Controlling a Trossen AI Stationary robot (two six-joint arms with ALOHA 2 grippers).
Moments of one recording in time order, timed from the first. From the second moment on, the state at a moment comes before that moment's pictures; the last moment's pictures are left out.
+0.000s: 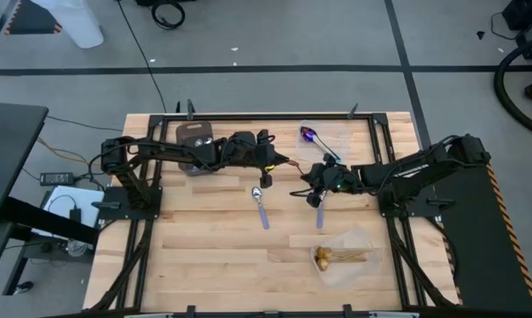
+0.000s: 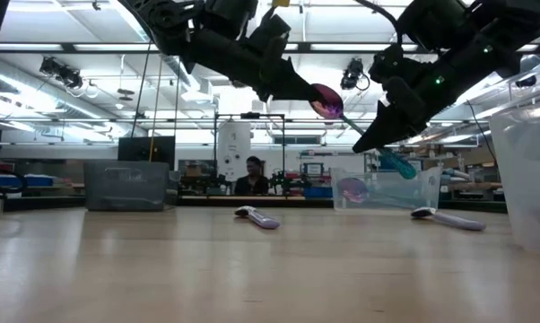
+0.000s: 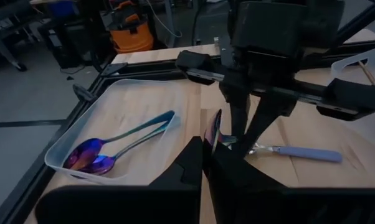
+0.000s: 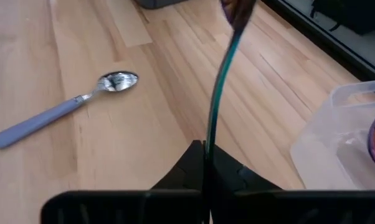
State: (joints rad) left arm 0.20 1.73 1.06 0.35 0.06 0.17; right arm 0.04 1.27 0.50 0.14 0.42 0.22
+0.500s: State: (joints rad) left arm 0.20 1.68 1.07 -0.01 0.06 0.15; right arm 0.04 1.27 0.51 0.02 0.42 0.22
